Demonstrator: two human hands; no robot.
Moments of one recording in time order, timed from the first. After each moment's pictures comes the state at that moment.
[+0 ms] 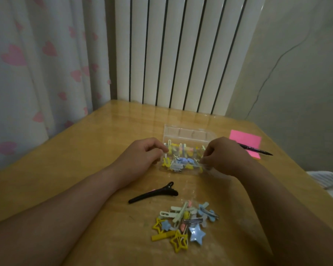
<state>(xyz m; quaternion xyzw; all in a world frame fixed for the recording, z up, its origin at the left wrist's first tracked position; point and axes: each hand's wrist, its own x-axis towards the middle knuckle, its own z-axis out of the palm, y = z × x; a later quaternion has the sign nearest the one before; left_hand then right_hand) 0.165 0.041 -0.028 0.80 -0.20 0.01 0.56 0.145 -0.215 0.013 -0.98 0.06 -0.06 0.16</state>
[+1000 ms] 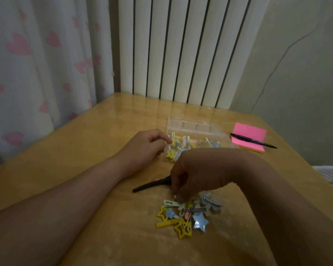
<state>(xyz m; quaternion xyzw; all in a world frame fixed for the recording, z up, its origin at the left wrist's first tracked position) 0.166 0.041 -0.030 0.80 -0.20 0.01 0.57 0.095 -0.140 0.050 -0.93 -0.26 0.26 0.05</state>
